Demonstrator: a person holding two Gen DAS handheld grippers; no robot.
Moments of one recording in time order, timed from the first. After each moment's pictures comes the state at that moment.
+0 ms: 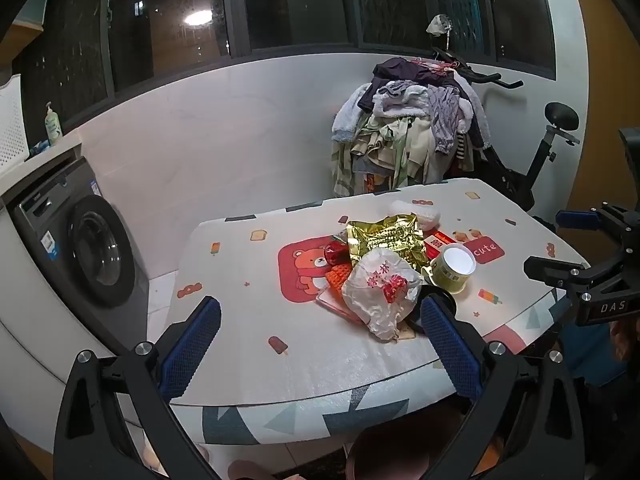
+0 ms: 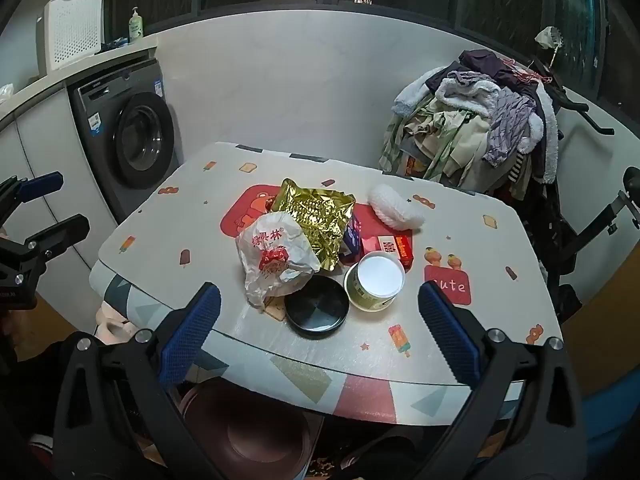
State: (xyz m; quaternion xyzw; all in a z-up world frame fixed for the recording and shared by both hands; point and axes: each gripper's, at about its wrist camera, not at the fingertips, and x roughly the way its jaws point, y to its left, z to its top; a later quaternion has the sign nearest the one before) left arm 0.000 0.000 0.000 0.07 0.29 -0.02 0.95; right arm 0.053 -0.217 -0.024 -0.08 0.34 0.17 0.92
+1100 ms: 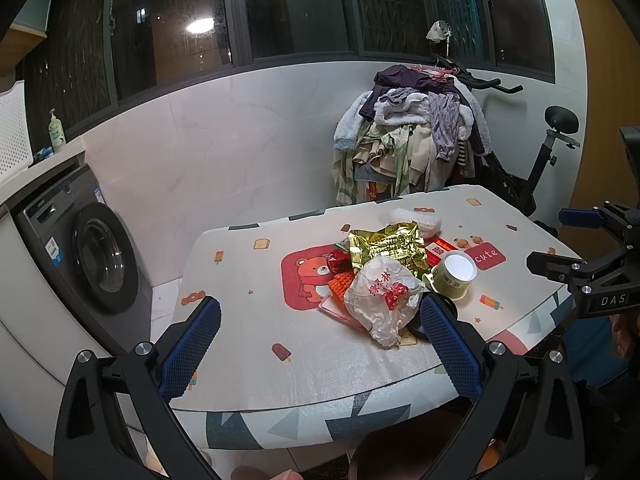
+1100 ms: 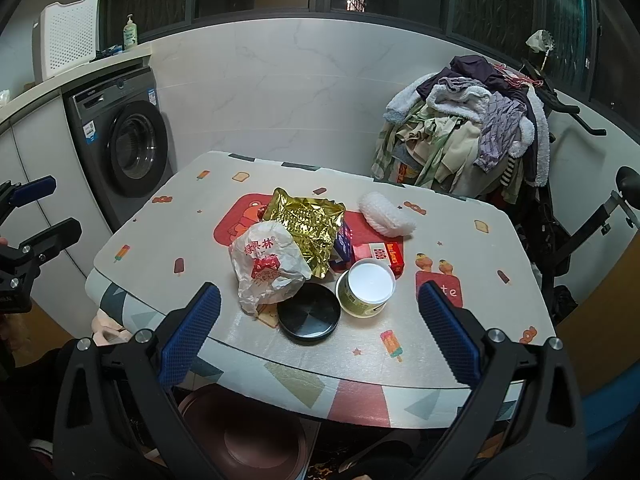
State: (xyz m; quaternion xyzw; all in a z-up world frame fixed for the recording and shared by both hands) left arm 0.000 0.000 0.000 0.07 0.28 -0.02 0.96; right arm 0.049 -0.224 -0.018 -0.08 0.33 0.17 0.93
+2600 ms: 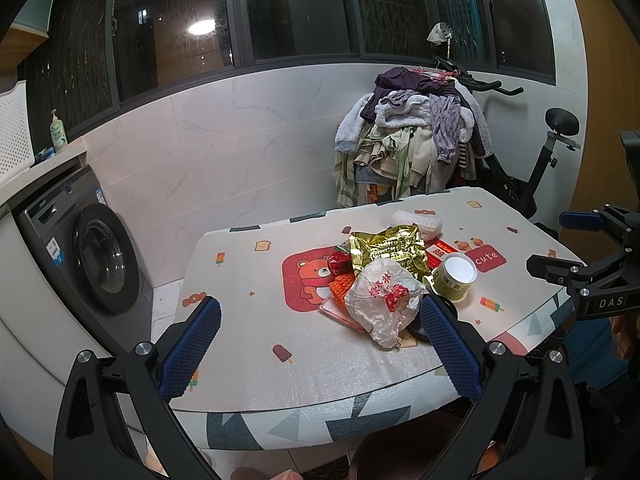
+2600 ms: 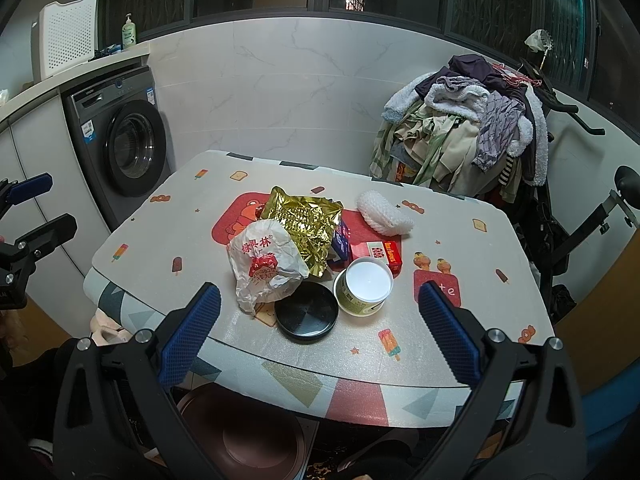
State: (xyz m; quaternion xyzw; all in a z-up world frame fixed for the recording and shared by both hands) left arm 0.001 0.000 0.008 0.07 0.28 -0.02 0.96; right arm 0.049 -0.224 -0.020 -0.08 0.33 0.17 0.93
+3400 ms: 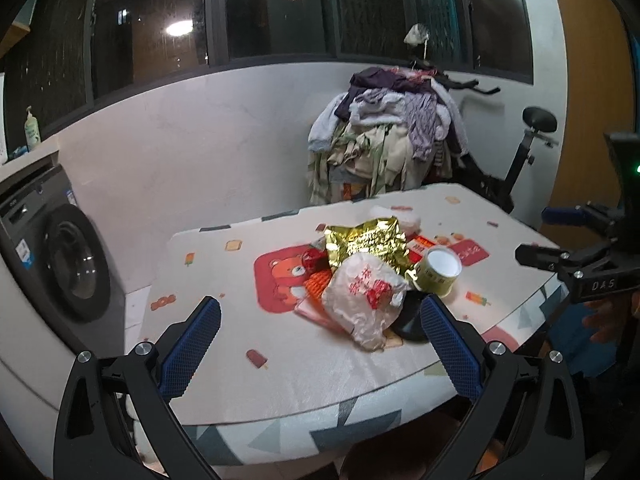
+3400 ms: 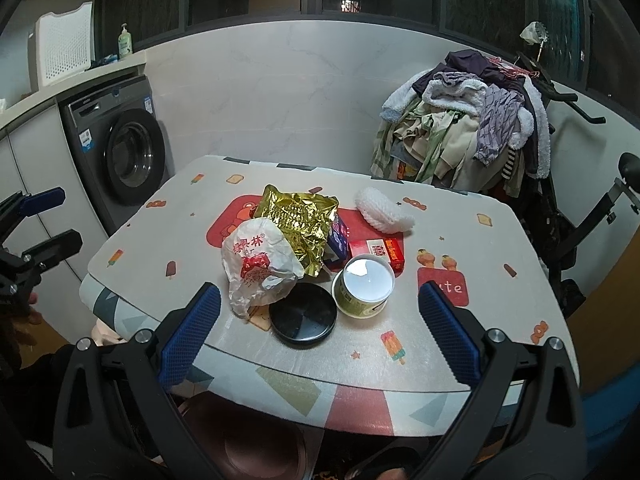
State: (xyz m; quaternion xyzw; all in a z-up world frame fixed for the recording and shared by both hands) left arm 0.015 0.008 -0.015 0.06 0.27 -0.07 0.96; right arm 0.060 -0.240 -0.046 -0.05 0.32 0.17 0.93
